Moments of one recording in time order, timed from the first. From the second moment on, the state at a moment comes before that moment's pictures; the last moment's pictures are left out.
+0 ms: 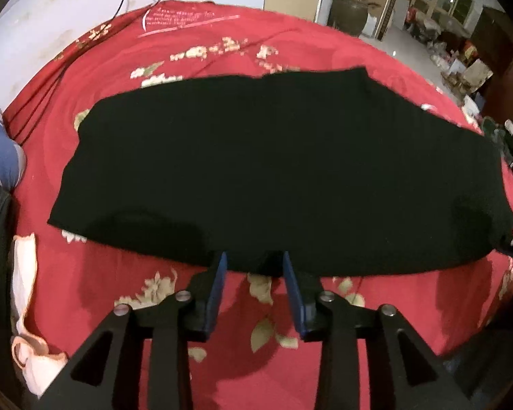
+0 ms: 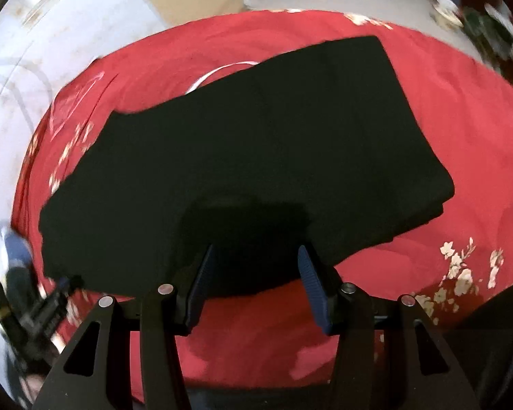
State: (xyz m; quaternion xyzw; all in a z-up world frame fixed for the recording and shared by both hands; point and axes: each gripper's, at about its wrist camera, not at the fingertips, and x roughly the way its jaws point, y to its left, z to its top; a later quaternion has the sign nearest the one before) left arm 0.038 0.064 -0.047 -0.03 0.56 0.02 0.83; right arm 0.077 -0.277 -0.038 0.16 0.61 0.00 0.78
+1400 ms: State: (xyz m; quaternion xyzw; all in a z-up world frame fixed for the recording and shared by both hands) left arm -0.001 0.060 -0.014 -0.06 0.48 0.03 0.87; right arm 0.033 -0.181 -0.018 0.05 0.52 0.14 0.84
